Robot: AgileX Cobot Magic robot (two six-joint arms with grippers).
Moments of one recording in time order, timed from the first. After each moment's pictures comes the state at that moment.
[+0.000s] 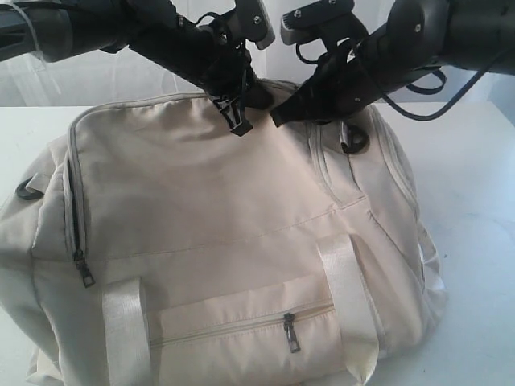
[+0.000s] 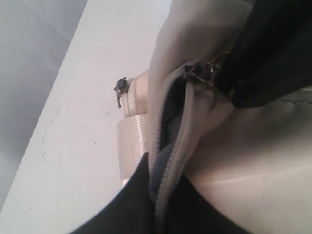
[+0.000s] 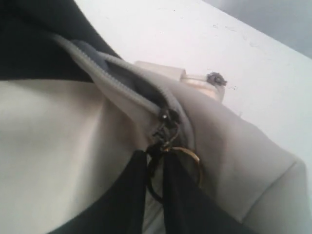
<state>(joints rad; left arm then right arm) -0.49 2.06 -1.89 -0.64 0.74 1.34 0.54 1.74 -1.36 0.16 0.47 -0.30</state>
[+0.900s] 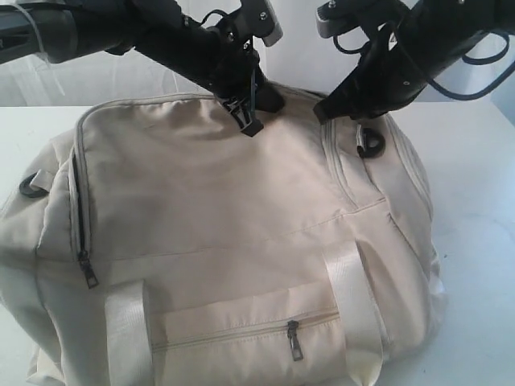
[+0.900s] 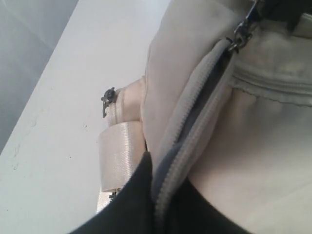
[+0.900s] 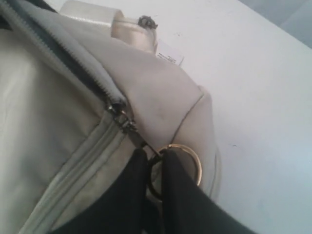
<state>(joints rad) -0.49 2.06 -1.89 -0.69 0.77 1.30 0.50 1.65 -1.39 -0.15 0.73 -0.08</state>
